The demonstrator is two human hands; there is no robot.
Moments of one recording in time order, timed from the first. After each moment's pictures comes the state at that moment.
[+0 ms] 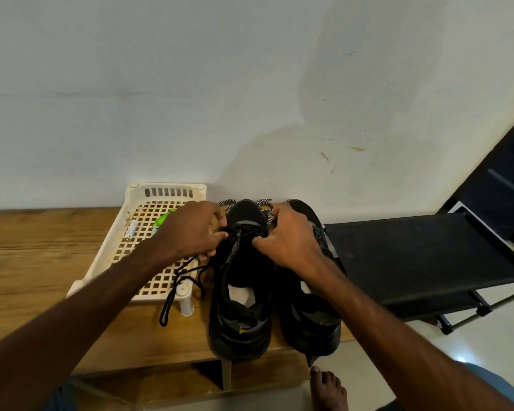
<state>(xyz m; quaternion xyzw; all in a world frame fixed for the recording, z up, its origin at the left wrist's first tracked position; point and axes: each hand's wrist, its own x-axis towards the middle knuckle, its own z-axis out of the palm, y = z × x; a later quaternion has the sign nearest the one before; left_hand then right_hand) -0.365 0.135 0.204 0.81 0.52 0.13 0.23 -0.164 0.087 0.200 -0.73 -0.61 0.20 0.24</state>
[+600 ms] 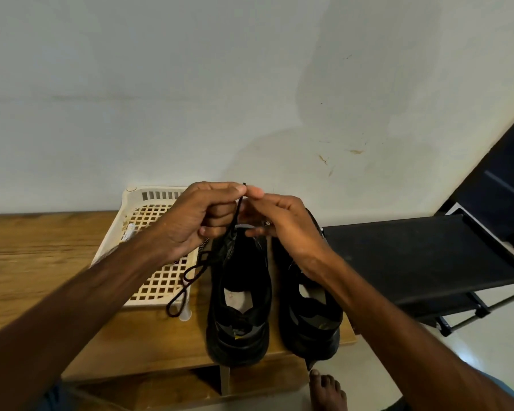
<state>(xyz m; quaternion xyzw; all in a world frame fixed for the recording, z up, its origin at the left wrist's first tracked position) -0.353 0.124 0.242 0.57 0.25 0.34 0.70 -0.170 0.066 0.240 -0.49 -0.55 0.47 0.48</state>
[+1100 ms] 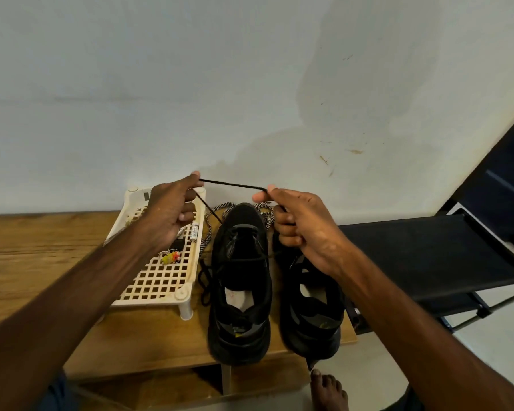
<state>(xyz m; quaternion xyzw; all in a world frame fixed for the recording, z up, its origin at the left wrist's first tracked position) -0.370 0.152 0.230 0.38 0.49 0.50 0.60 -0.145 0.069 0.246 -0.48 -0.47 0.56 0.48</state>
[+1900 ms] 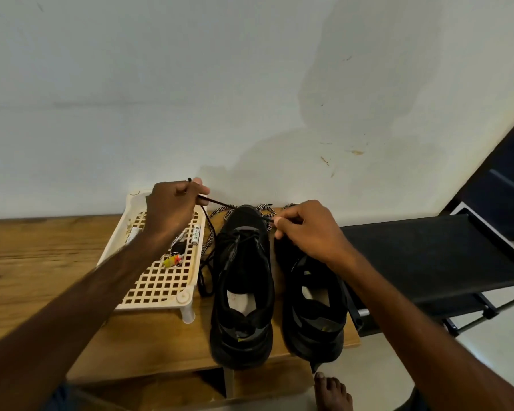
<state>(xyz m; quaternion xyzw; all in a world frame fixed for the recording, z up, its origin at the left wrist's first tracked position) -0.371 0.149 0.220 0.59 0.57 0.48 0.32 -0.131 0.077 0.230 -0.65 -0.62 0.28 0.33</state>
